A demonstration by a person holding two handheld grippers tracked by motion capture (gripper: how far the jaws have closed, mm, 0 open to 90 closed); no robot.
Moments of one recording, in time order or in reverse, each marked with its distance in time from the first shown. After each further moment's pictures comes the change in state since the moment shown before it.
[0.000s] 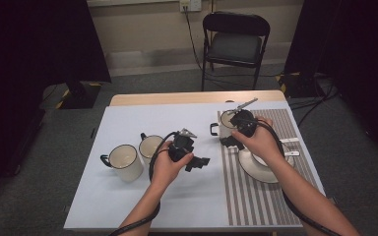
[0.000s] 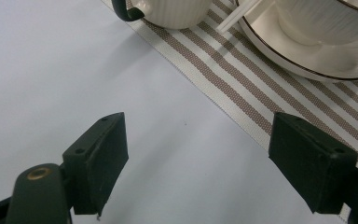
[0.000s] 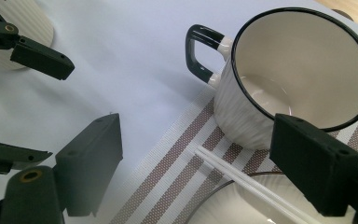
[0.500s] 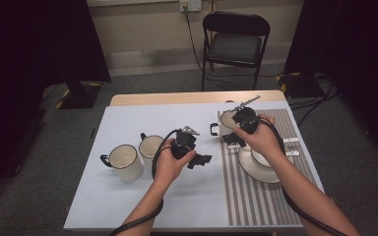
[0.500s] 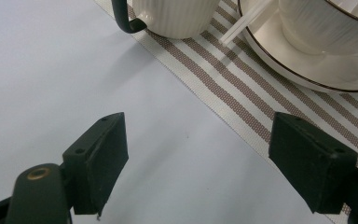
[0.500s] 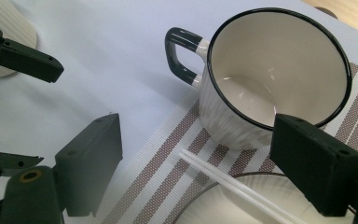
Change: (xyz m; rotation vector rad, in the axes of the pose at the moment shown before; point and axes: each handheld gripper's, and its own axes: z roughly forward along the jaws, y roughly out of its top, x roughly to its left) left arm 0.000 0.009 0.003 -0.002 0.013 -0.002; right arm -0.011 0.002 0.001 -0.002 -0.022 0.029
